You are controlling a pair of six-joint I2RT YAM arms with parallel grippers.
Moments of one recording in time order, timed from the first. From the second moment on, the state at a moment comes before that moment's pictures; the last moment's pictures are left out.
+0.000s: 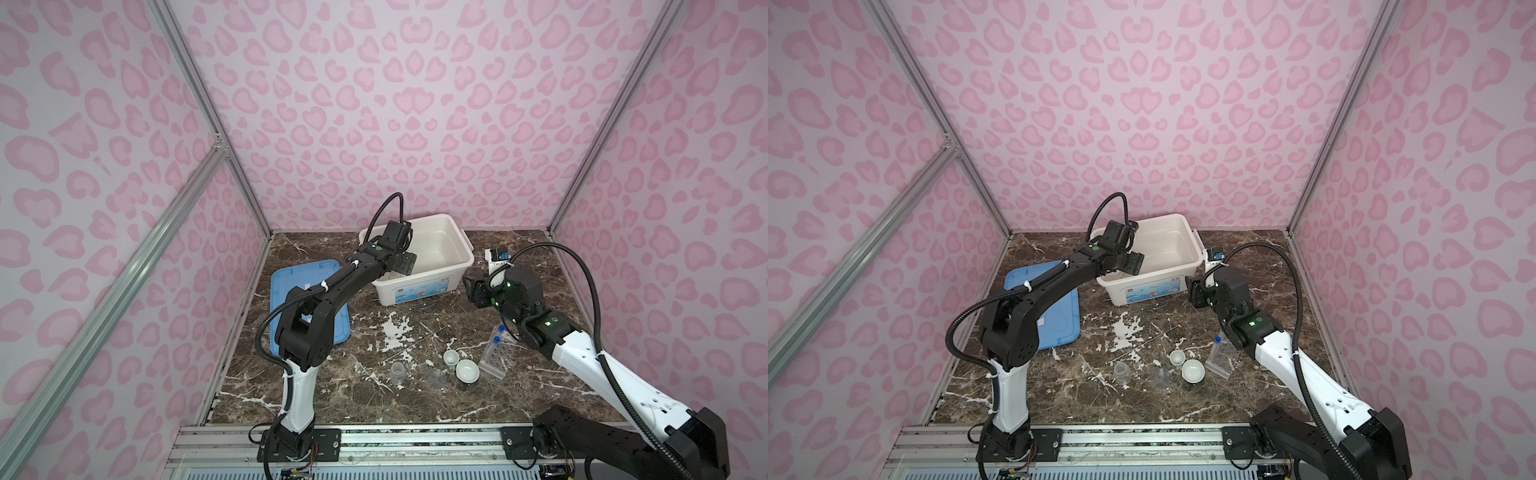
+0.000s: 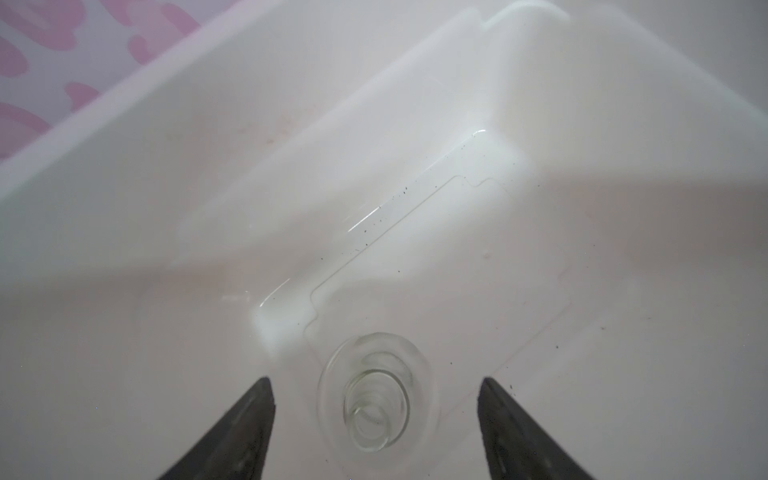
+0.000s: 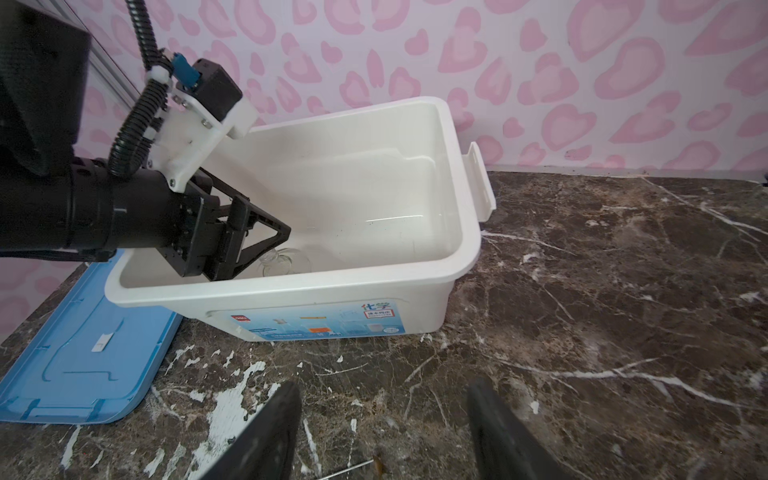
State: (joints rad) left arm -0.56 2.01 1.74 -0.55 -0.17 -0.05; right arm 0.47 1.10 0.84 -0.17 0.11 0.25
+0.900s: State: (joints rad) left arm -0.82 1.33 1.11 -0.48 -0.40 -0.07; right arm 0.47 1.04 0.82 -0.18 0.14 0.25
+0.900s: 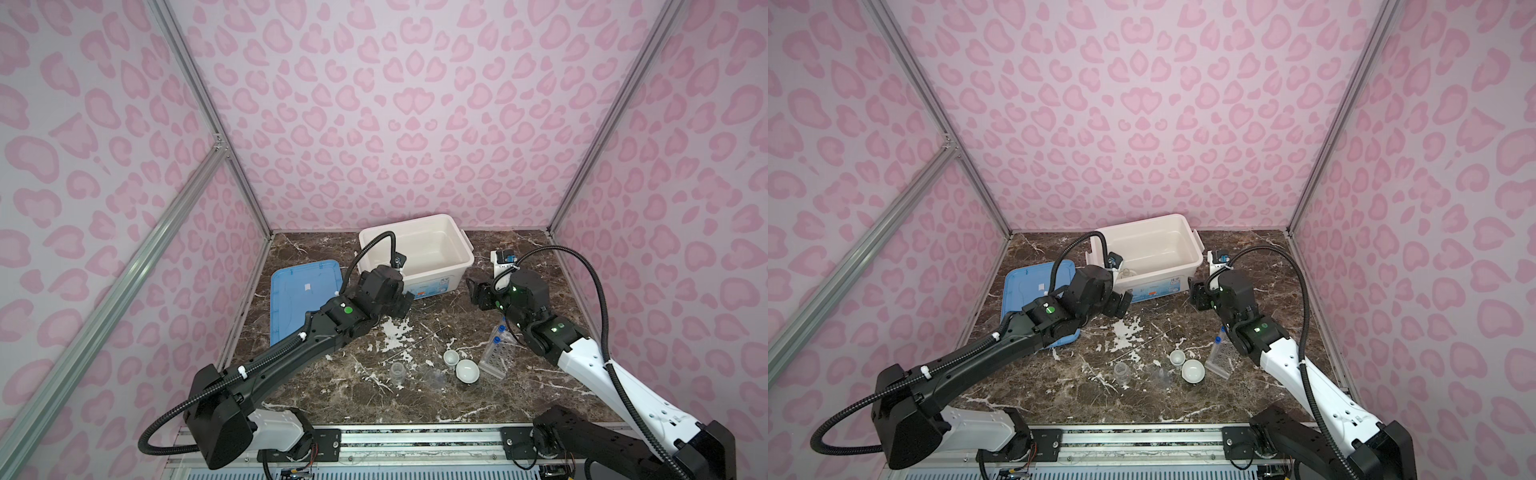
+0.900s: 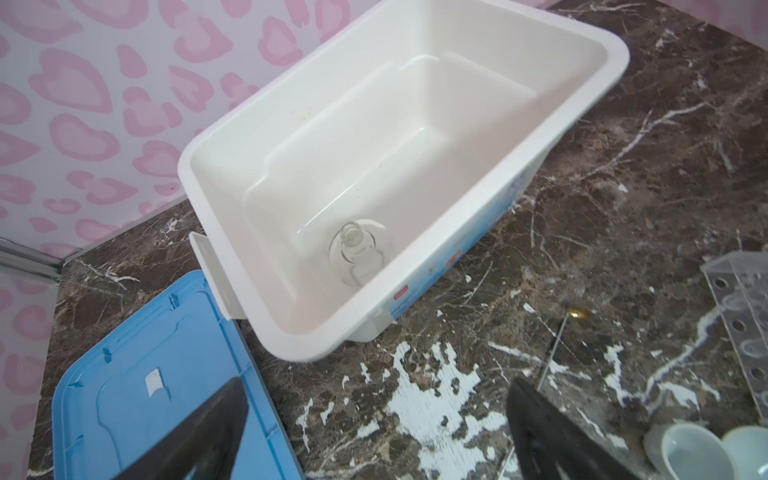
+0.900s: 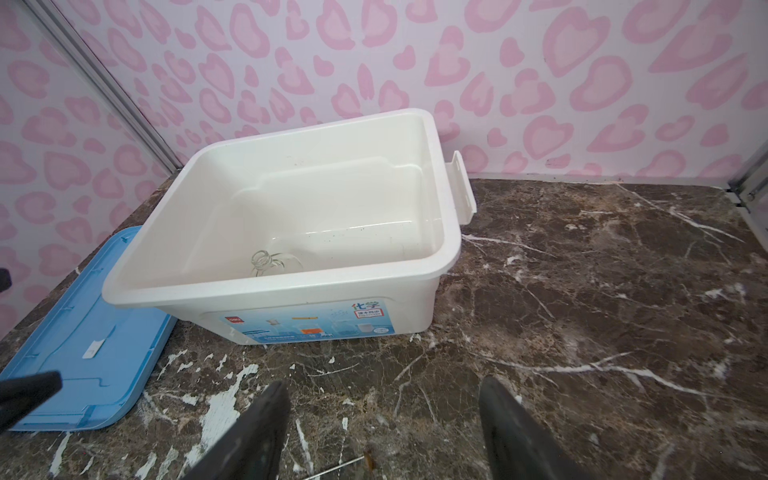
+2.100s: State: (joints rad) left arm -1.04 1.28 0.80 -0.61 -0.14 -0.23; right arm 0.47 0.99 0.79 -0.20 0.15 0.30
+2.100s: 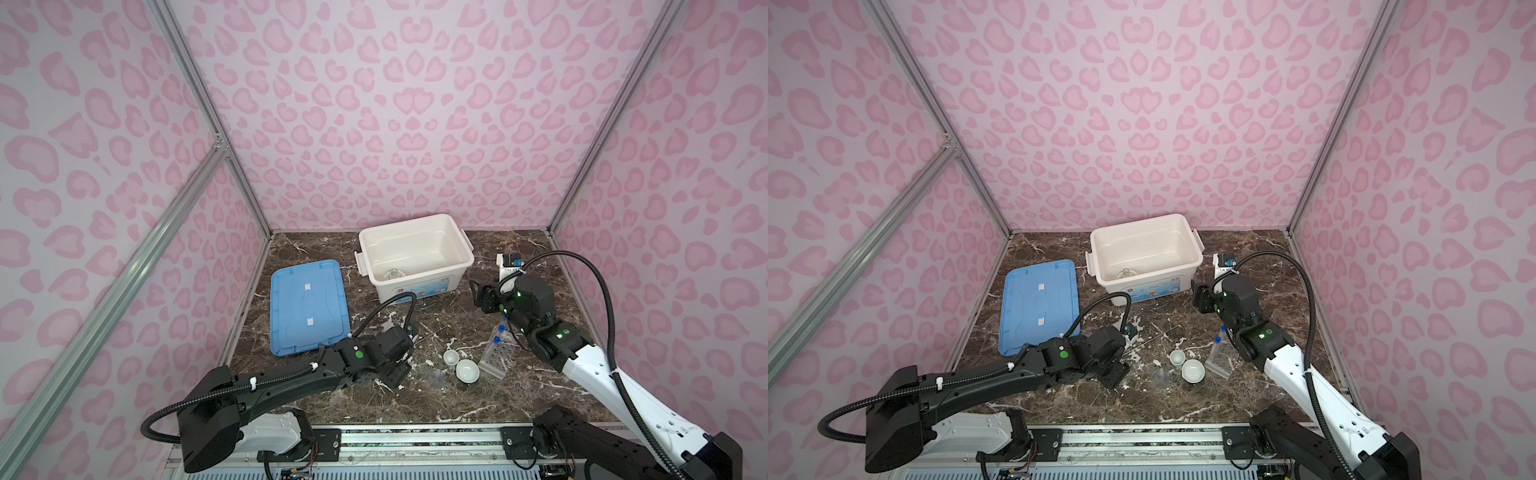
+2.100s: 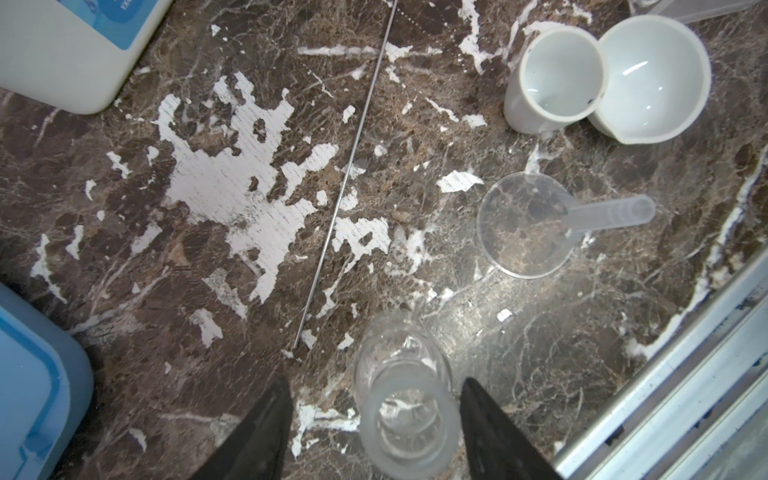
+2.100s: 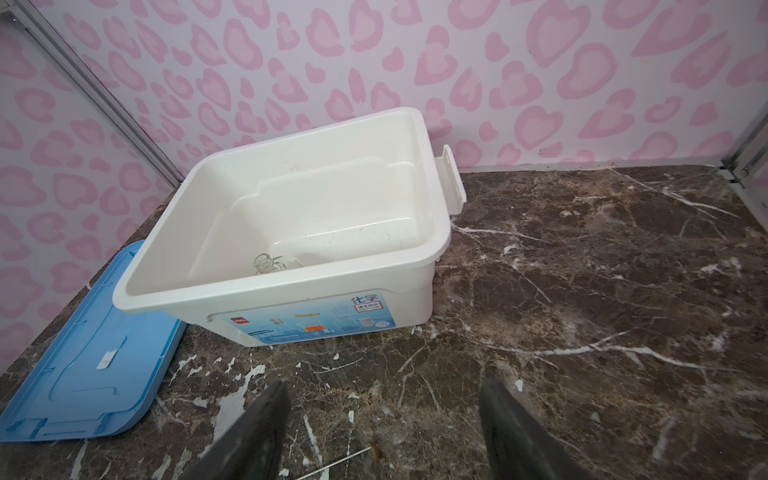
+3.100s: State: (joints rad) left arm -1.04 1.33 0.80 -0.61 -0.13 -0.23; right arm 0.47 1.00 0.78 -0.19 0.15 0.31
